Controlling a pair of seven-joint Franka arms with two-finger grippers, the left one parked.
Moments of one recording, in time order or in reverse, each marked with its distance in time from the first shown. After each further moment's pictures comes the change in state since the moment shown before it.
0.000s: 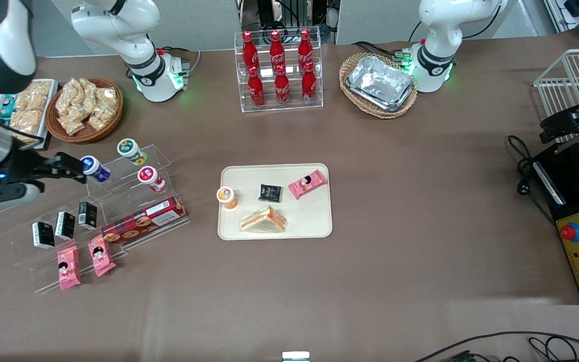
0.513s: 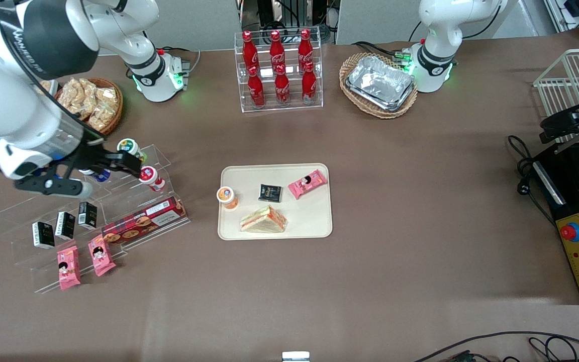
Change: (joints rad) arm 0.293 0.002 -0.115 0.001 0.034 -0.009 0.467
